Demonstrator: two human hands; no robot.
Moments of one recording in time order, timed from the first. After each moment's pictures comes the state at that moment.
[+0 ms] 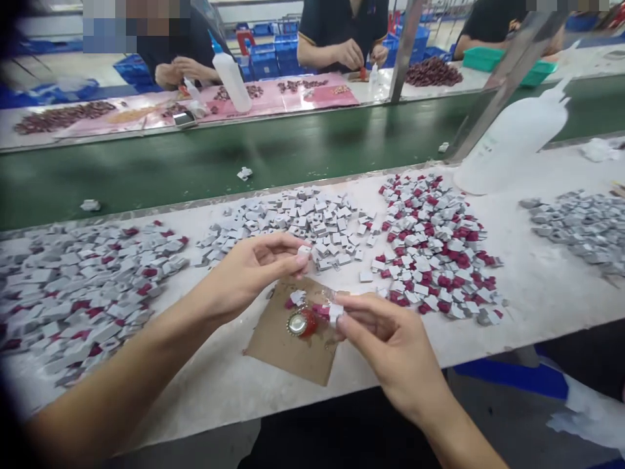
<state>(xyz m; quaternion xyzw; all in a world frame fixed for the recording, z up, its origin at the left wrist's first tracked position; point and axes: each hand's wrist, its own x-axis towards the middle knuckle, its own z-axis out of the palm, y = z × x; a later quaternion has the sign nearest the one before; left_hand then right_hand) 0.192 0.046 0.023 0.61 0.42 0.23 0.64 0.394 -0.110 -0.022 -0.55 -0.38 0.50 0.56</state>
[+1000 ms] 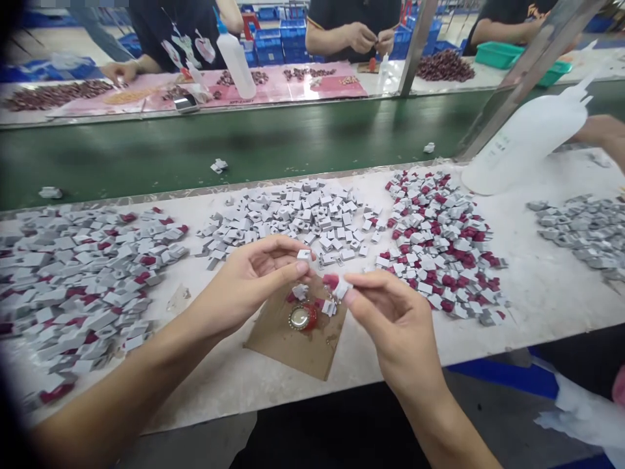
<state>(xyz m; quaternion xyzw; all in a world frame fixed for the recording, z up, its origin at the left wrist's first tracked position) 0.187 0.023 0.012 0.56 0.41 0.29 0.66 0.384 -0.095 -0.021 -0.54 -0.36 0.43 0.63</state>
